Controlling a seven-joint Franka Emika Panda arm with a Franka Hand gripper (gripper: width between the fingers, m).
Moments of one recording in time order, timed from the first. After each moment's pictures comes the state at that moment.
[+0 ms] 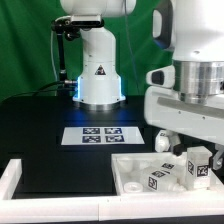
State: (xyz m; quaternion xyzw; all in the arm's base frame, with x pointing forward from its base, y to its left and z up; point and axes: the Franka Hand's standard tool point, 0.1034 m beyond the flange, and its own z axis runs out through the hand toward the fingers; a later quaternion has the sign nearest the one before) arm 0.648 0.097 0.078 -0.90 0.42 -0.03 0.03
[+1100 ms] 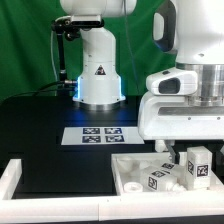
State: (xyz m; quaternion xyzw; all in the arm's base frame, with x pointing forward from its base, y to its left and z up) arm 0.647 0.105 0.075 -1.00 0.05 -0.03 0.01
